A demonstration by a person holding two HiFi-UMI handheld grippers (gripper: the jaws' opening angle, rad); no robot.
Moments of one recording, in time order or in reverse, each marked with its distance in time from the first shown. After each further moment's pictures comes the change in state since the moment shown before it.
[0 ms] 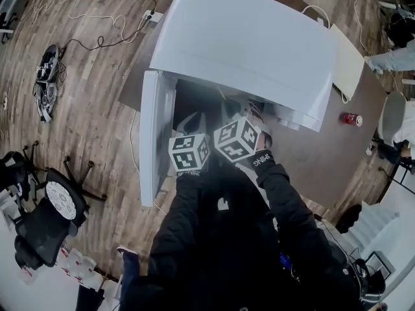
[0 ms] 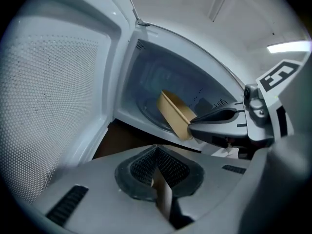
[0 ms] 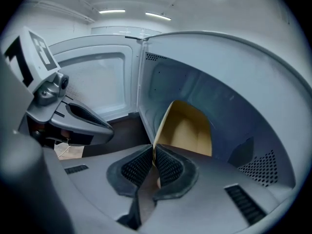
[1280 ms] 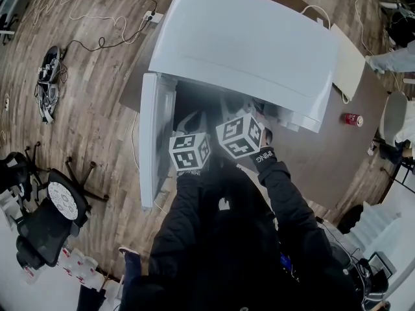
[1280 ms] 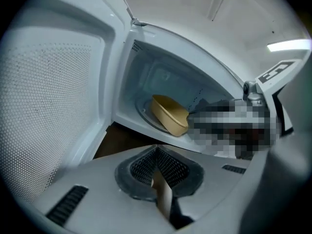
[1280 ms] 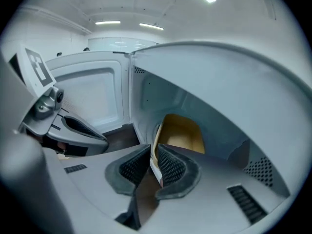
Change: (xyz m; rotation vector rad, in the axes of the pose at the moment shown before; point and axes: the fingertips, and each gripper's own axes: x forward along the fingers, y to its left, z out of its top) left arm -0.001 -0.005 0.007 0.012 -0.002 0.008; right arm -0.006 -0.019 0.018 0.065 -0.110 -0.017
